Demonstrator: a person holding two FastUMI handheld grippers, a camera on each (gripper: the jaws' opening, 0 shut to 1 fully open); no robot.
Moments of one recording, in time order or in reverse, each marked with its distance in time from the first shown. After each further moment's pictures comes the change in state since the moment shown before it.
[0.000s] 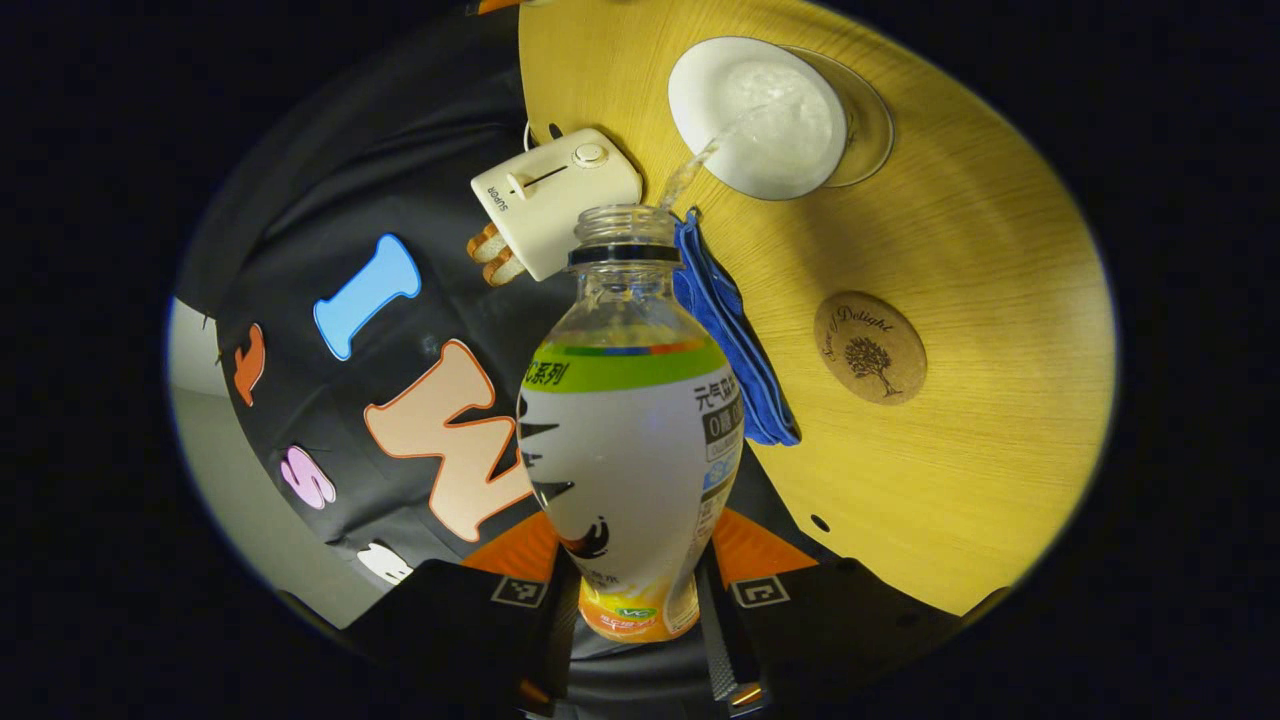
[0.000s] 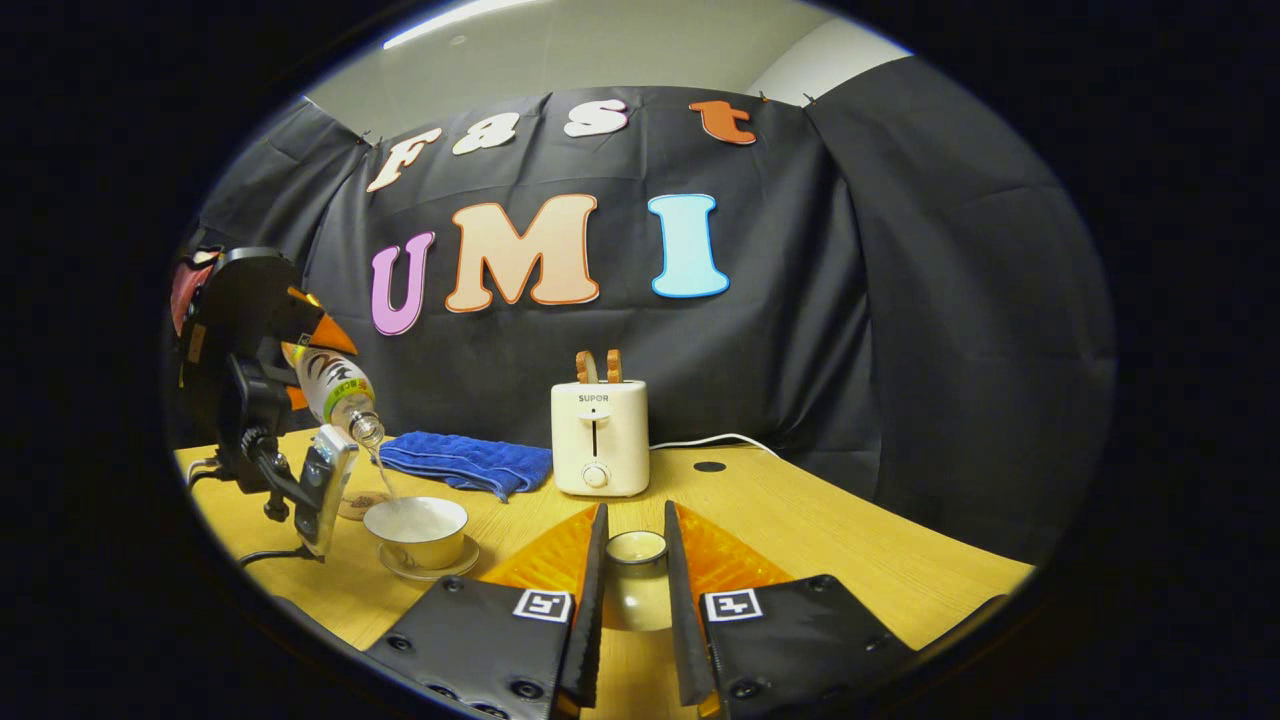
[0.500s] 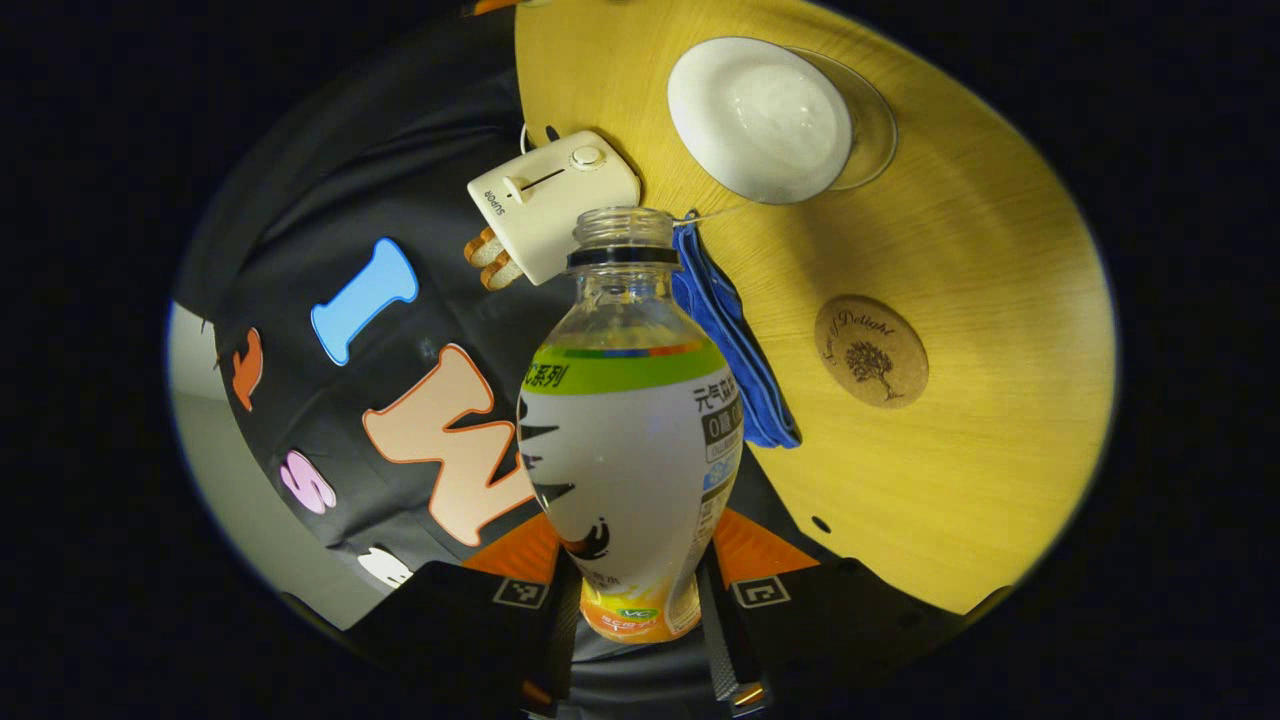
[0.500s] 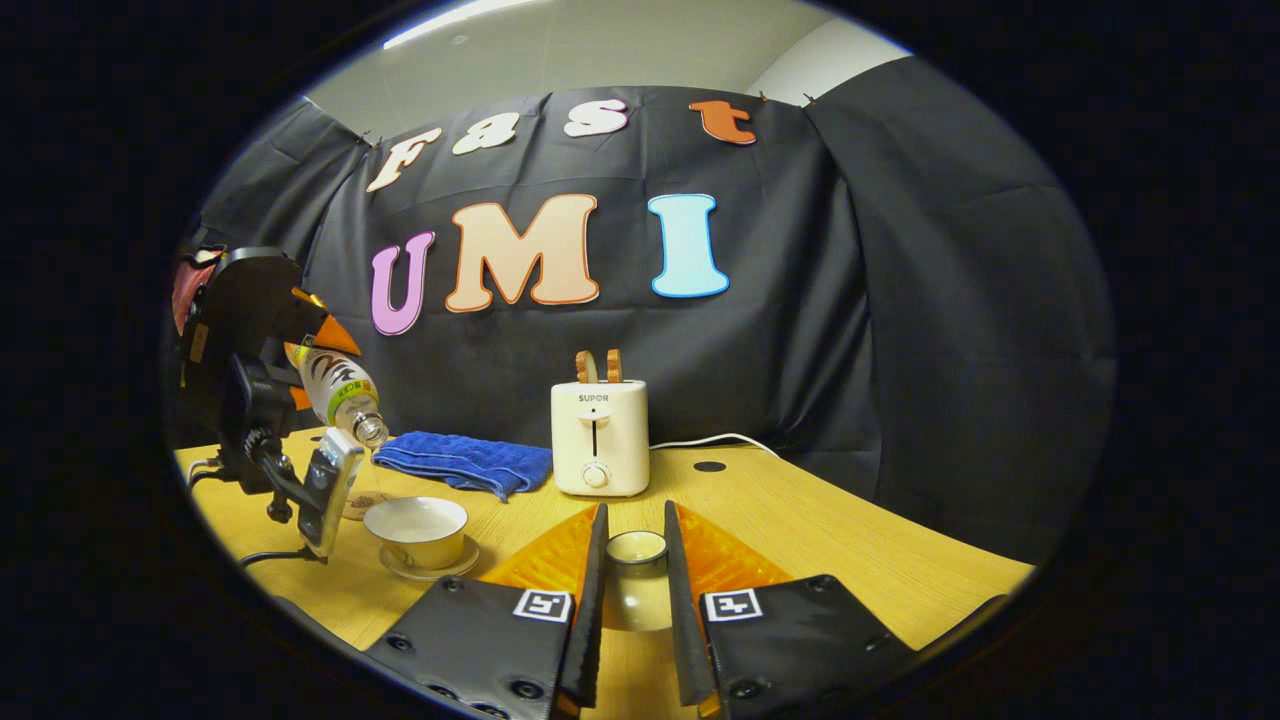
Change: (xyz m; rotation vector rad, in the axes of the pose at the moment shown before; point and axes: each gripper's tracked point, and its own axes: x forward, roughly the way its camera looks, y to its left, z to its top) left arm 0.001 -0.010 0.008 -0.076 -0.033 -0.032; right arm 0.000 0.000 0.000 0.000 0.000 0.000
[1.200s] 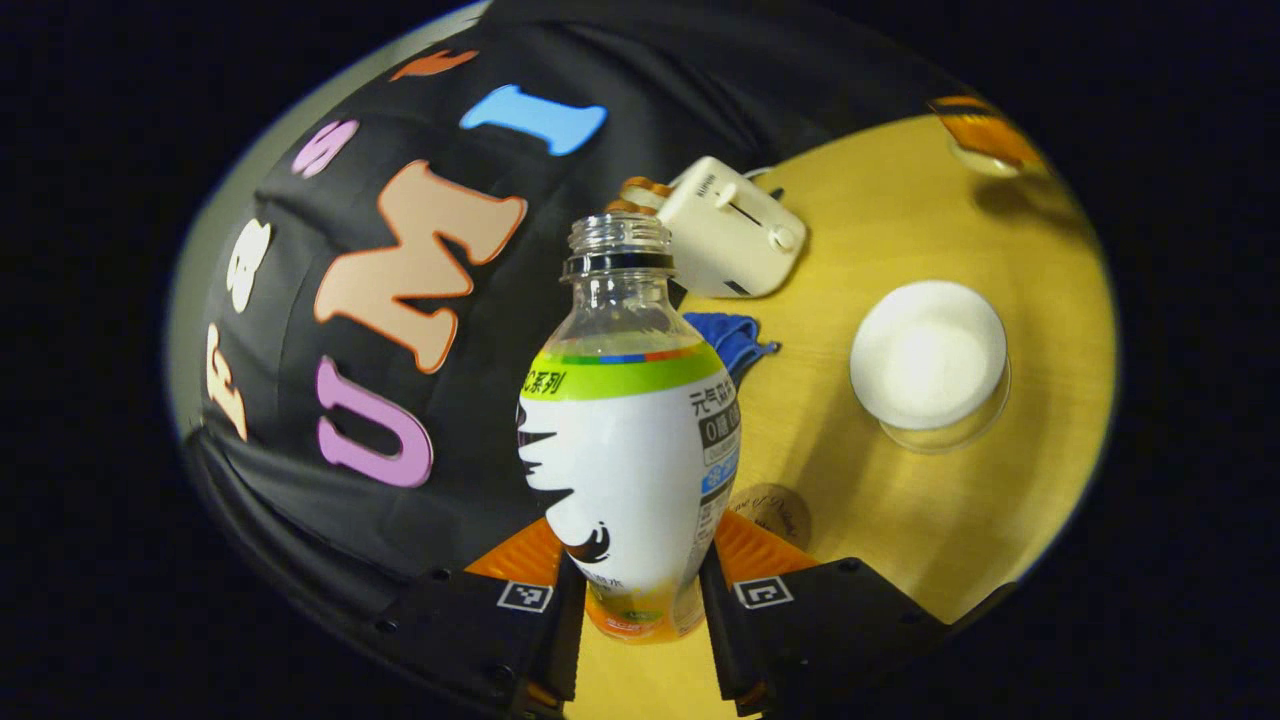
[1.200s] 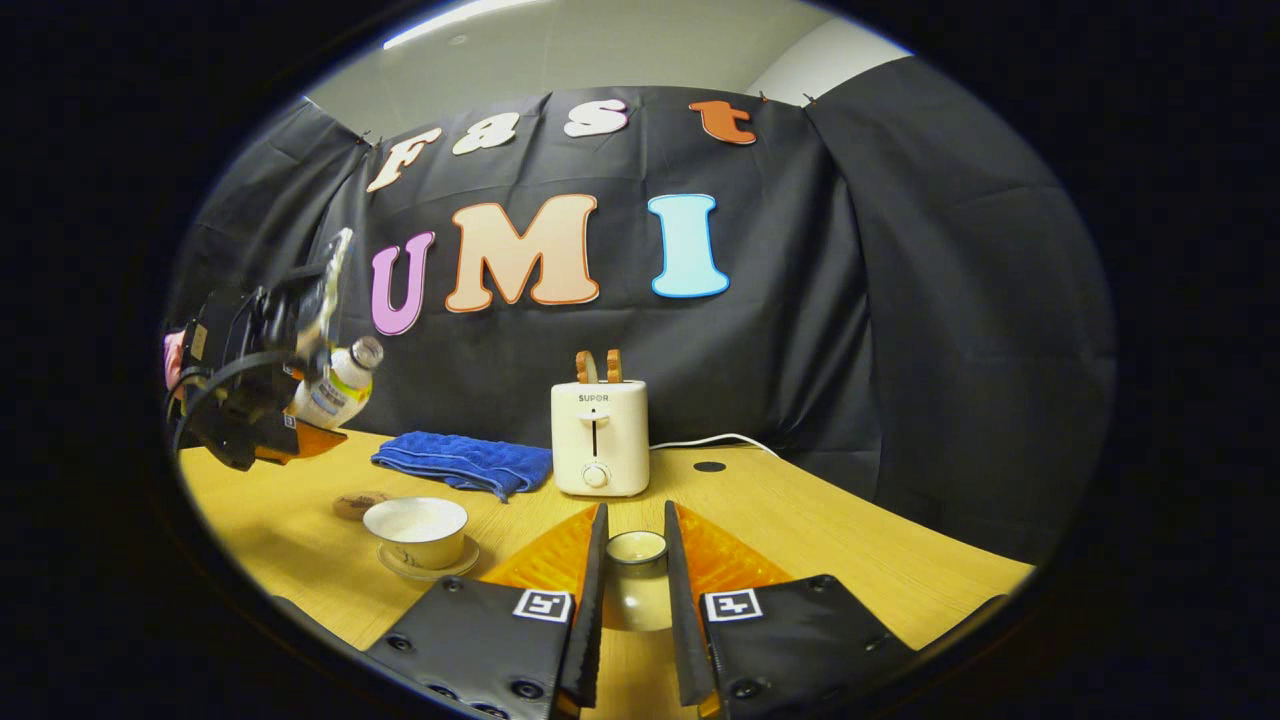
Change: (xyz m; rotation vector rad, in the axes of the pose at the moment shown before) left arm 0.006 -0.036 0.030 -1.131 -0.198 -0.150; right arm 0.000 0.000 0.000 0.000 -0.001 -0.001
